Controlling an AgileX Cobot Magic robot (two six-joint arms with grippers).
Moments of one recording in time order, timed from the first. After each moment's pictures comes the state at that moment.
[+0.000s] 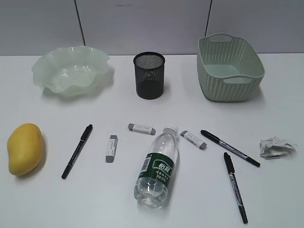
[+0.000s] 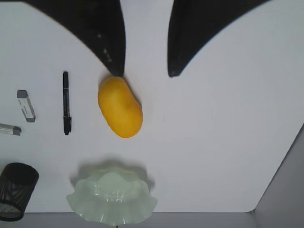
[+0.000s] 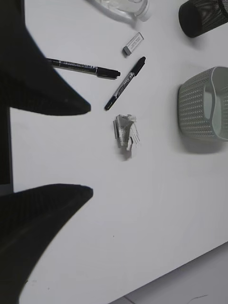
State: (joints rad) left arm -0.08 -0.01 -0.52 0.05 1.07 -0.09; right arm -0.01 -0.01 -0.50 0.03 1.04 -0.01
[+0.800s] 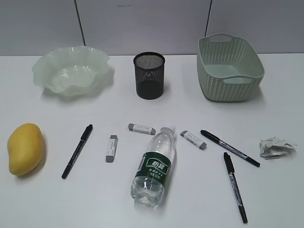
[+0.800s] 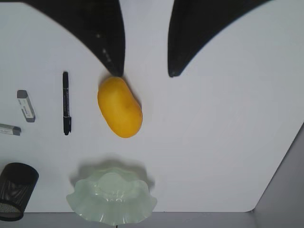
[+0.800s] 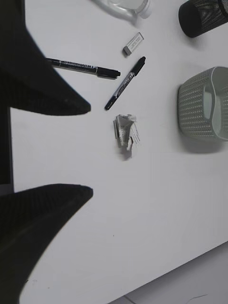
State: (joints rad) left arm -0.08 -0.01 -0.52 0.05 1.07 -0.09; right arm -0.01 -0.01 -0.50 0.03 1.04 -0.01
